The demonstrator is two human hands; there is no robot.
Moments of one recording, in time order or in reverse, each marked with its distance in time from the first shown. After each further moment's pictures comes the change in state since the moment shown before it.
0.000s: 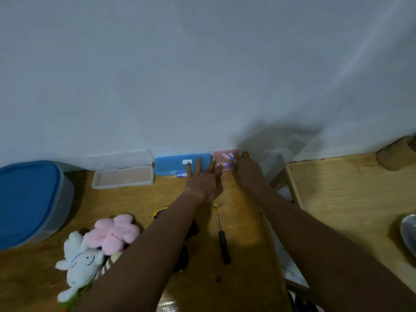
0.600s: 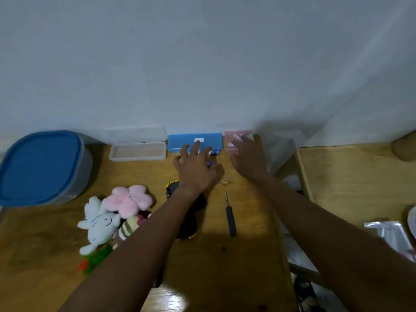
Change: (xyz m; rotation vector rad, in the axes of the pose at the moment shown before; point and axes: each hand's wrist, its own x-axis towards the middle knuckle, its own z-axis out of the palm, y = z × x) left_hand -0.069 -0.013 0.010 -0.449 0.417 -0.295; right_hand -0.034 -0.043 -0.023 0.008 0.076 -0.048
